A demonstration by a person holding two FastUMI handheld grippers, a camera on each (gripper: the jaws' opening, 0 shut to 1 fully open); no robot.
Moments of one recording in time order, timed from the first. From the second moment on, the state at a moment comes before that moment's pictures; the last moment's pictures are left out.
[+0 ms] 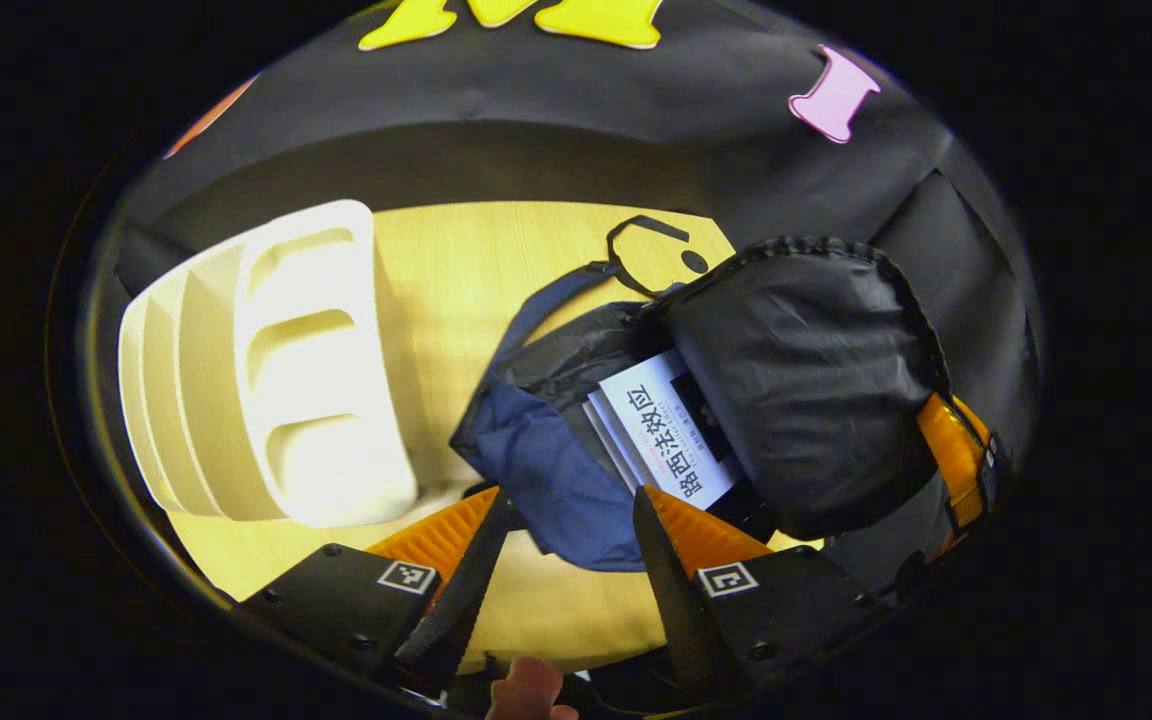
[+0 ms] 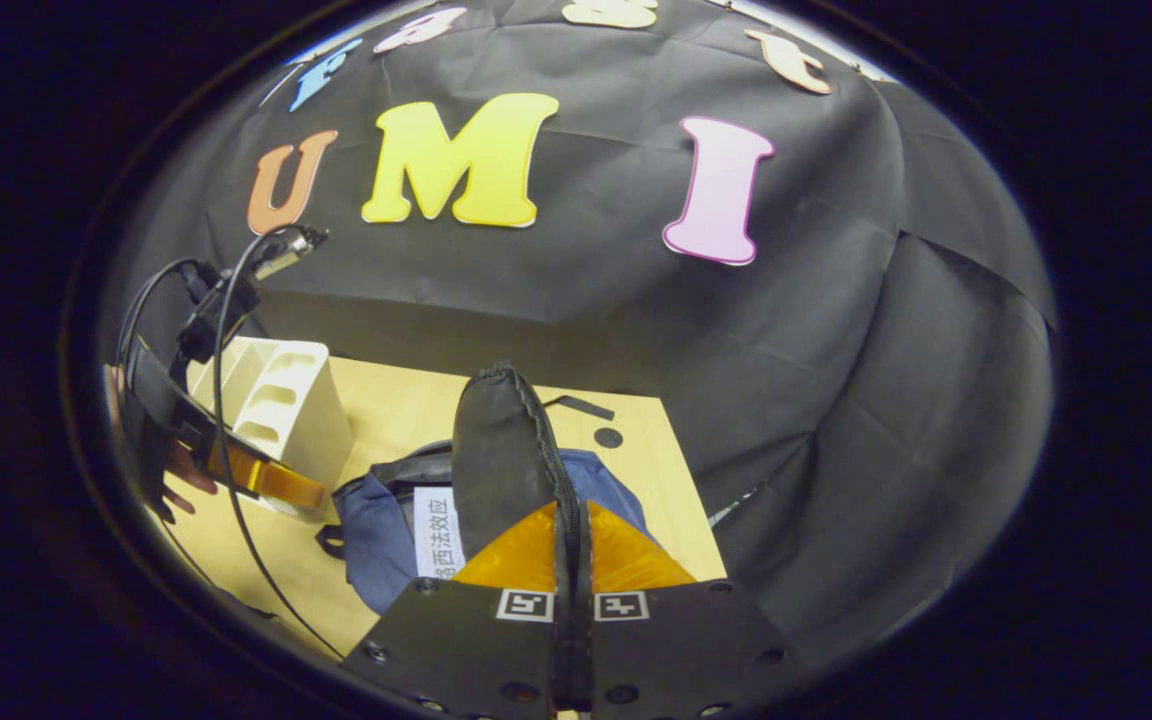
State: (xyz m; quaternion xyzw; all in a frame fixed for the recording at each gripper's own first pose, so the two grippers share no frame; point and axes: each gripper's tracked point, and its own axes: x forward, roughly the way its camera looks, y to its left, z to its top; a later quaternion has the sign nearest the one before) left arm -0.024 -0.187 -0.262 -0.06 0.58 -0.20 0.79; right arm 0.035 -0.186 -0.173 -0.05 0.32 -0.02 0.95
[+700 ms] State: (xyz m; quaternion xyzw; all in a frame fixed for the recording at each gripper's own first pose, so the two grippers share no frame) left arm 0.033 -0.037 -0.082 -0.05 0.26 -0.08 0.96; right arm 0.009 -0.087 -0.198 -0.01 0.34 0.03 0.94
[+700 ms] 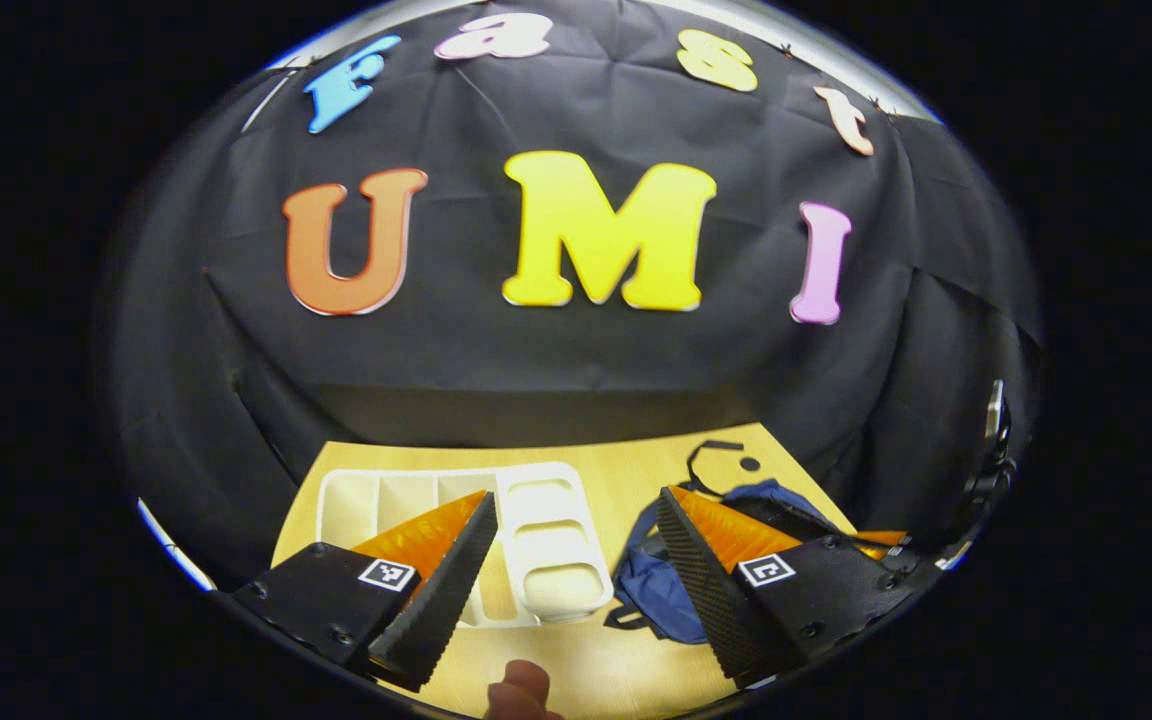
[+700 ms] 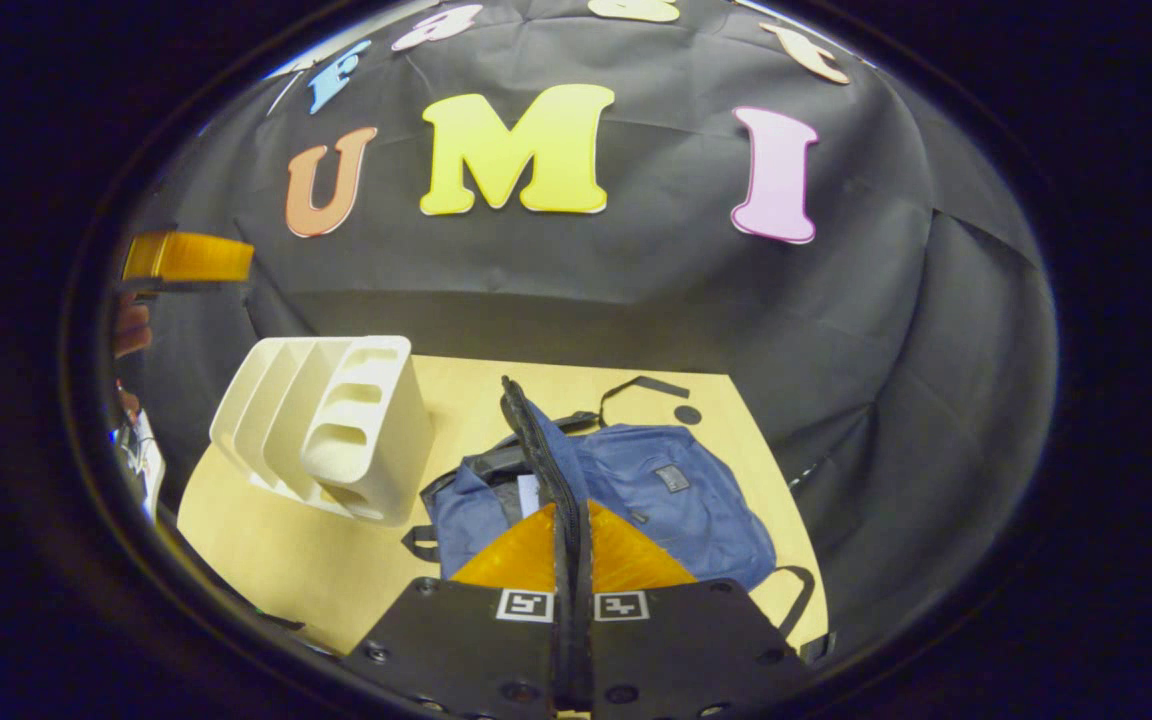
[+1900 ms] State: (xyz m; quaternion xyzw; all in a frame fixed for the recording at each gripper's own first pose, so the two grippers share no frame) left arm 0.028 0.095 0.003 -0.08 0.15 0.06 0.98; right arm -0.024 0.041 -0.341 -0.01 0.47 0.12 0.88
